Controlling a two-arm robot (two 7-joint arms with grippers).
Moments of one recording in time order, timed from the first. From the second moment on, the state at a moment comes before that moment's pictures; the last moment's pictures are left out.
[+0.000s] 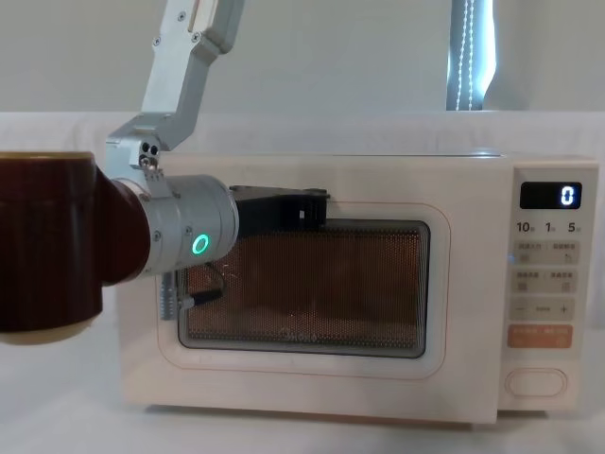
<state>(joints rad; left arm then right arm) -0.52 0.16 0.39 -1.39 -0.29 0.23 -0.23 -0.01 0.07 0.01 -1.62 0.05 0.08 0.06</state>
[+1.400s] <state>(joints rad) -0.54 0.10 0.35 -1.34 -0.24 0.22 -0.23 -0.01 0.07 0.01 -1.62 0.05 0.08 0.06</state>
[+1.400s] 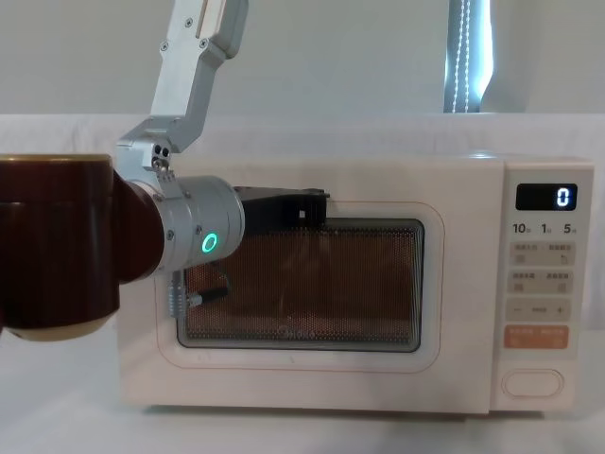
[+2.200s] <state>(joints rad) -0.55 0.09 0.34 -1.32 -0.23 0.23 -0.23 -0.01 0.07 0.01 -1.62 0.05 0.08 0.06</state>
